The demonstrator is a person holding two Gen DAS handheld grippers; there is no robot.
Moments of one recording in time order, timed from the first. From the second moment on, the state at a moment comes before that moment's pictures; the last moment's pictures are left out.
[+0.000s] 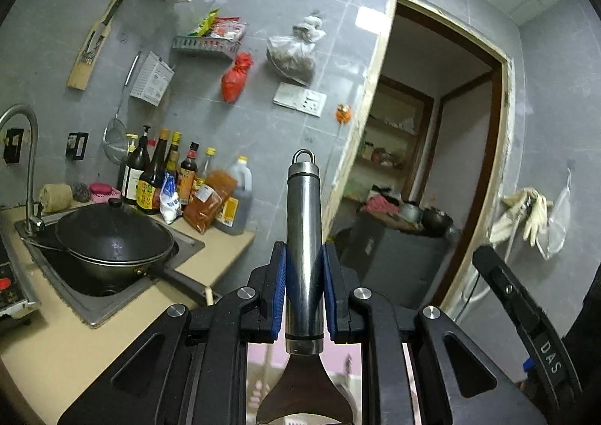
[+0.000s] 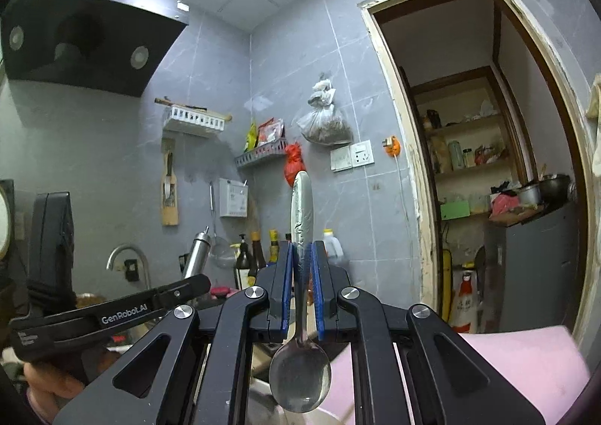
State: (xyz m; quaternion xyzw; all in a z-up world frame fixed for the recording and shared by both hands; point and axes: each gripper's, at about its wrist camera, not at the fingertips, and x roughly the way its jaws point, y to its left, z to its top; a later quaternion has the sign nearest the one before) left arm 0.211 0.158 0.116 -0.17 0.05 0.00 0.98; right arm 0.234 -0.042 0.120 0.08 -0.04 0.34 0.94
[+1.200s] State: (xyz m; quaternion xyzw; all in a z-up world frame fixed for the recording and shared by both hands) left arm 0.222 0.176 0.067 -0.19 0.03 0.08 0.98; right arm 0.261 -0.019 0.056 0.08 0.01 0.35 0.93
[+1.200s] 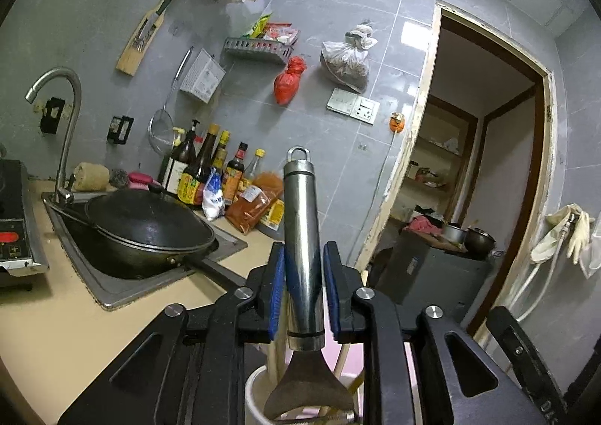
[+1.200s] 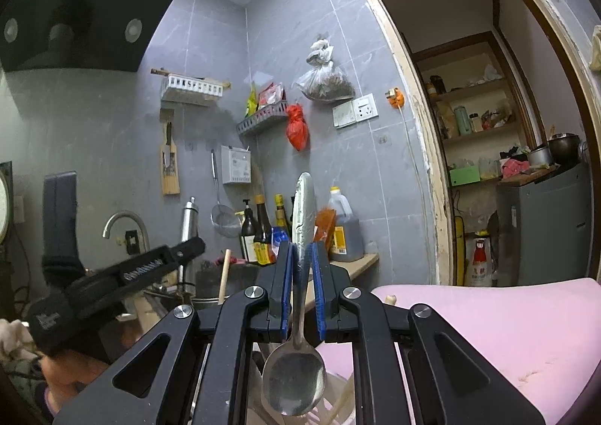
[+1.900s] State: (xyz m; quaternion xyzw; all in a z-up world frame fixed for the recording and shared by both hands) left arm 0.222 0.159 0.065 -0.11 0.06 0.11 0.99; right arm 0.240 -0.038 0.064 0.07 0.02 0.33 0.94
